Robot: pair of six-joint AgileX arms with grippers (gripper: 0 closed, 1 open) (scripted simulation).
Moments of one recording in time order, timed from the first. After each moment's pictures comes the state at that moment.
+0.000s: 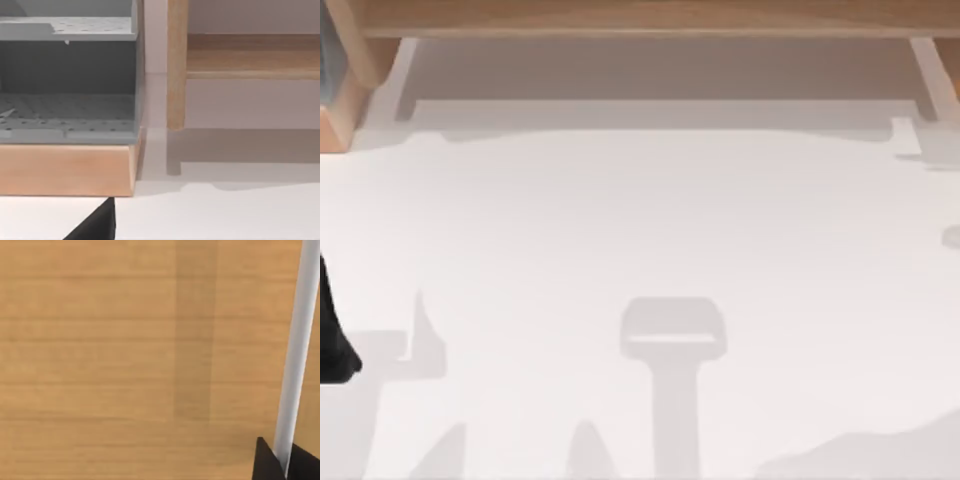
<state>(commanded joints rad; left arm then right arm) 0.00 0.00 0.00 0.00 0.00 0.00 -0.51 2.23 0.94 1.30 -0.47 -1.55</state>
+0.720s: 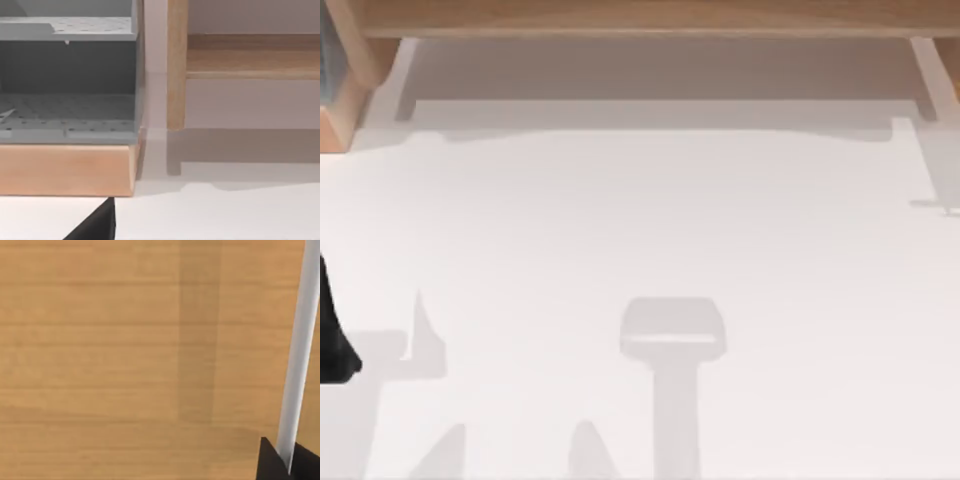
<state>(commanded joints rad) 0.00 0.00 0.00 0.00 0.00 0.00 -0.59 2.14 0.70 1.44 -0.55 -1.55</state>
